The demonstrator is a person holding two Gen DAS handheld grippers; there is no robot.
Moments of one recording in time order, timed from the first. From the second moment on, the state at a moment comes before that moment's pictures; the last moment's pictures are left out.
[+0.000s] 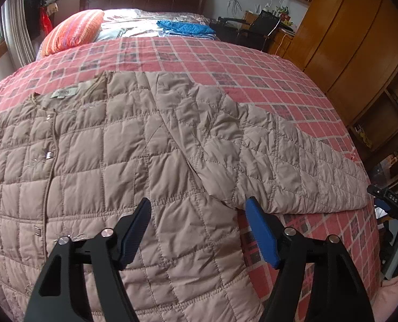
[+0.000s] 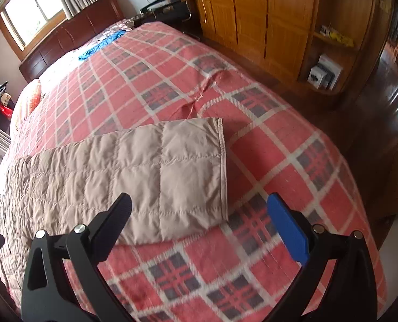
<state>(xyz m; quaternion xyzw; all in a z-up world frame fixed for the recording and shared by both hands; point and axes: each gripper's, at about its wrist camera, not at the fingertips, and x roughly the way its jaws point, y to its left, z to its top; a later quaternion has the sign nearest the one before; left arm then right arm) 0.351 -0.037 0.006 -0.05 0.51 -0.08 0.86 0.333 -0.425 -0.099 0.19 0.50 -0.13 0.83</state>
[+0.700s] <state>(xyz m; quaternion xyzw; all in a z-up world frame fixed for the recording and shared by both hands) 0.372 -0.009 -0.035 -0.12 0.55 -0.10 0.82 0.354 -0.406 -0.099 0.22 0.50 -0.04 0.84</state>
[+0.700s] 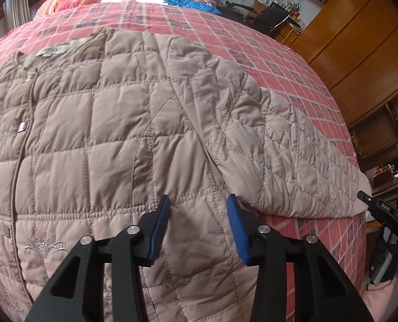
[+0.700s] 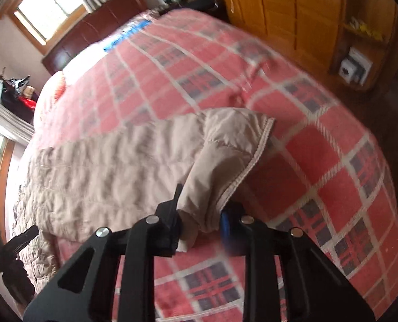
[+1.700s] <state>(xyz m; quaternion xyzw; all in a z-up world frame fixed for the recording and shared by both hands) 0.364 0.031 -0.033 -0.16 0.55 -0.13 0.81 0.367 -0.337 -0.045 0.23 0.46 -0.04 0.86</state>
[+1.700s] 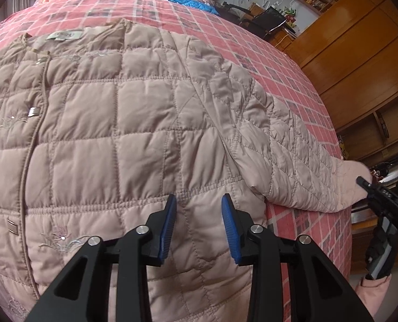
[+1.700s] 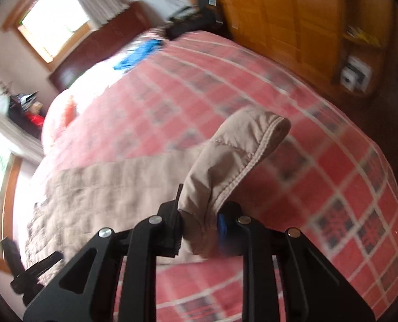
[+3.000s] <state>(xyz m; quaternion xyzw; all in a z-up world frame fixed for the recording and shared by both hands) 0.365 0.038 -0.021 -0.21 0.54 -0.18 0.80 0.364 -0.150 -0.014 0.09 0.46 0.15 0.87</state>
